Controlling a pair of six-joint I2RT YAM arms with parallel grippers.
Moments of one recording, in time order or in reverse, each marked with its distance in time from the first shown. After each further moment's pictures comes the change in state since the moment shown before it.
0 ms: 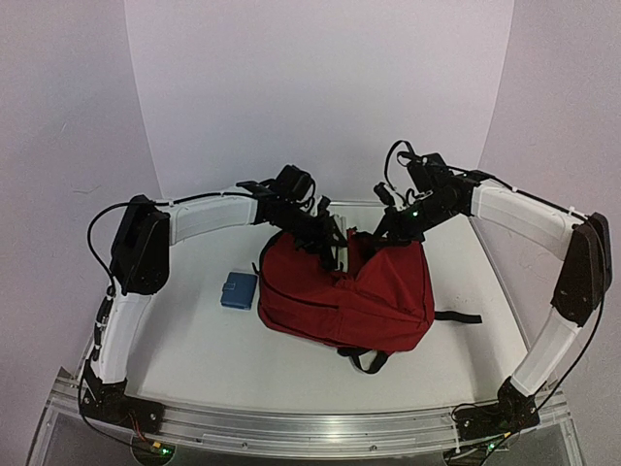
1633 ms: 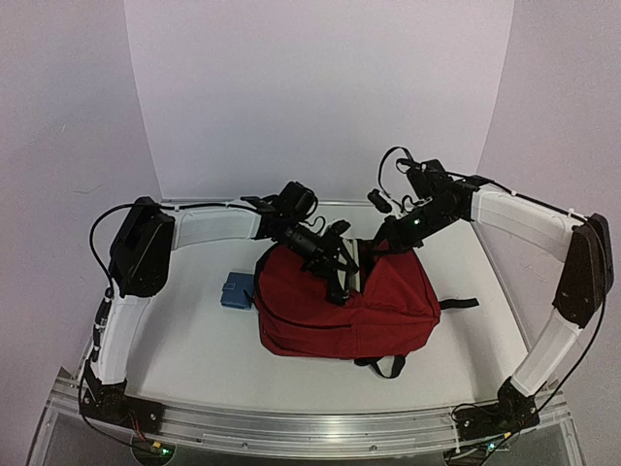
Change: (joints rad) left arm -0.039 -0.035 -0.183 0.109 0.449 0.067; right arm 0.001 -0.013 -0.050 0.002 -0.082 -0.140
